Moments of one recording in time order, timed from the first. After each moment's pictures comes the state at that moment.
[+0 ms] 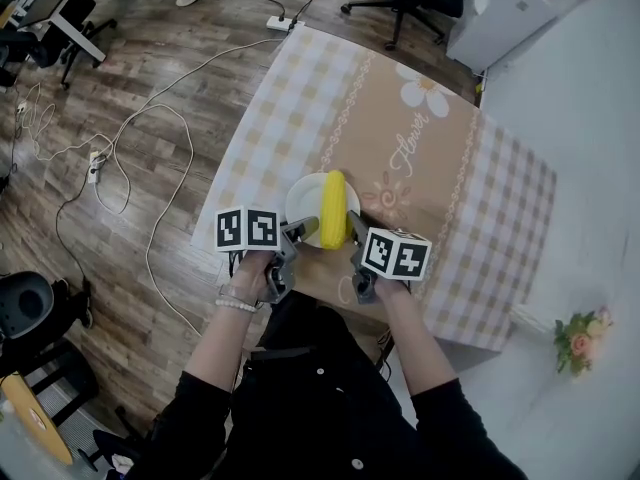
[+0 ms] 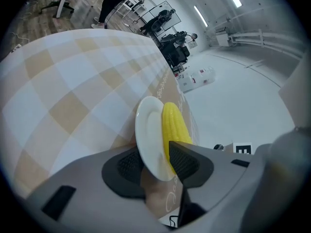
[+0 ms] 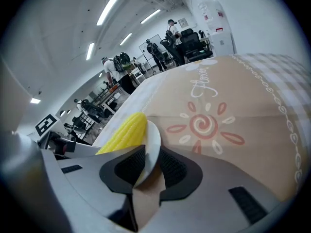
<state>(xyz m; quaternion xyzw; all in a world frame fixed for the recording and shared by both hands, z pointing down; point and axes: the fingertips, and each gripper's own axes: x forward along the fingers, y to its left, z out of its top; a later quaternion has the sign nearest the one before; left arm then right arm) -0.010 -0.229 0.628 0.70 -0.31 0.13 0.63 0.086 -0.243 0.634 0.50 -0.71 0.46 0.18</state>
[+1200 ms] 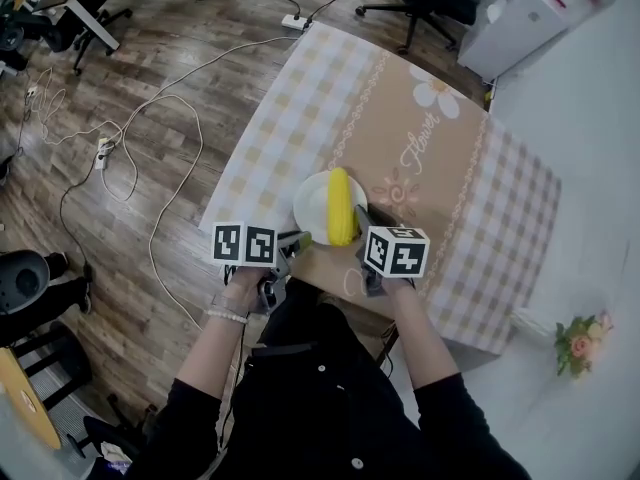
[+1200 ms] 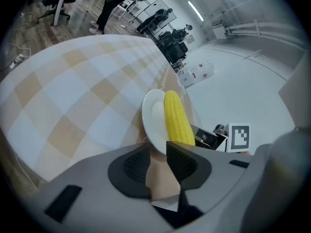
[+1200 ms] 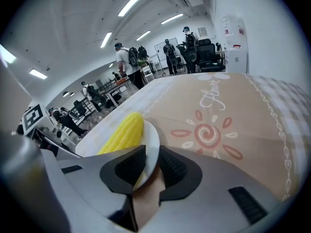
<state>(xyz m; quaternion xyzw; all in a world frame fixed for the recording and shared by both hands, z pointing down) -0.038 -0.178 0.629 0.71 -0.32 0.16 0.61 0.083 -0.240 0.633 0.49 -0.75 0.37 0.24</state>
